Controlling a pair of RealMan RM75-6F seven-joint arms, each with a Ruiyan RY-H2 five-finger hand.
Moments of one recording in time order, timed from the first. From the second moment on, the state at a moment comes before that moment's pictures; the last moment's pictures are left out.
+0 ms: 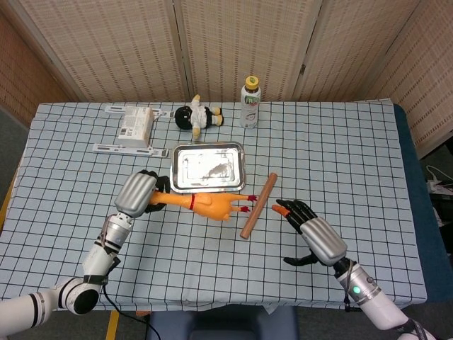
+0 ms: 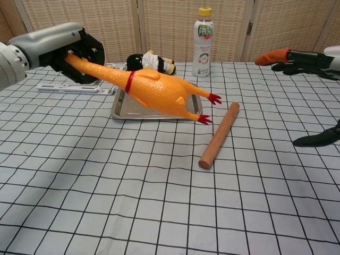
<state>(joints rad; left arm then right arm) -0.70 -1.45 -0.32 -1.58 1.20 1.03 0.24 0.47 -1.15 -0.04 -1.87 -1.56 1.19 0.13</state>
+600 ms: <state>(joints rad) -0.95 -1.72 -0.40 -0.87 1.11 0.77 -0.06 0.47 -1.16 -0.01 -1.71 -1.50 1.11 0.18</state>
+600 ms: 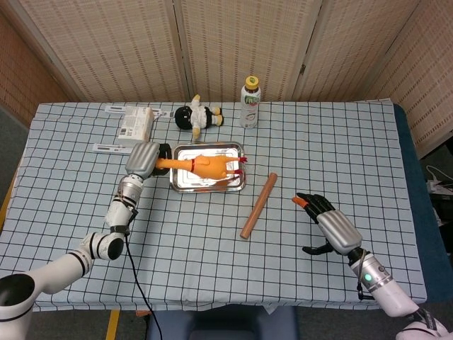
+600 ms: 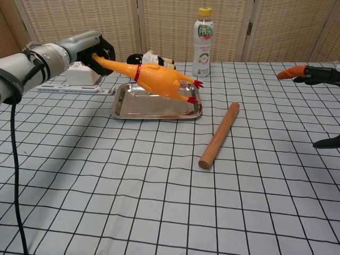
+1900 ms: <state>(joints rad) -1.06 -1.88 -0.29 -0.54 1.26 0.63 -0.41 0.46 -1.17 0.00 -1.66 -1.52 1.08 0.31</state>
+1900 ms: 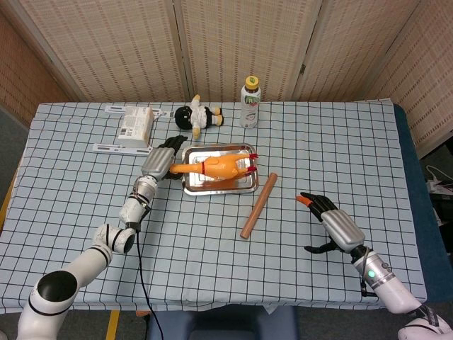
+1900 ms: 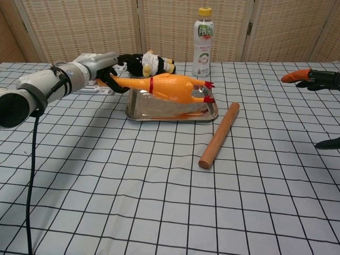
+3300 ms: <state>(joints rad) -0.30 -1.15 0.17 -1.70 1.61 1.41 0.12 0.09 -1.09 -0.13 -1.81 -1.59 1.52 -0.20</state>
